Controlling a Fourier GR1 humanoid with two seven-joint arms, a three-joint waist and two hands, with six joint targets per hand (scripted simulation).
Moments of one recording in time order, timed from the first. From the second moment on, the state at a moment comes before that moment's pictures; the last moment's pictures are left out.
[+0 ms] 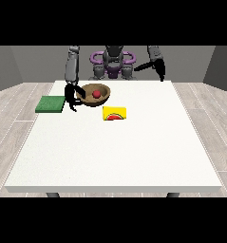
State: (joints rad) left arm -0.58 0.07 0.05 -1.18 -0.26 0.08 -0.19; right arm -0.51 -0.19 -0.26 -0.57 -0.16 0.00 -0.35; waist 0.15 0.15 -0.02
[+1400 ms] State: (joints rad) left arm -0.49 0.12 0.13 -1.08 -0.22 0.15 -0.35; right arm -0.61 -0.48 -0.35 -0.63 -0.27 0.18 0.07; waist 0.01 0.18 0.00
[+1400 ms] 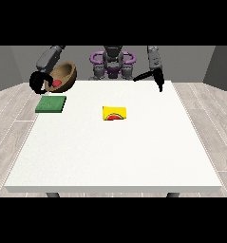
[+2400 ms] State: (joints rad) left arm -0.53 0.09 0.02 -1.49 -0.31 0.22 -0.24; right arm -0.67 -0.79 -0.47 -0.38 -0.28 0.37 -0.26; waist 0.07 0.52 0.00
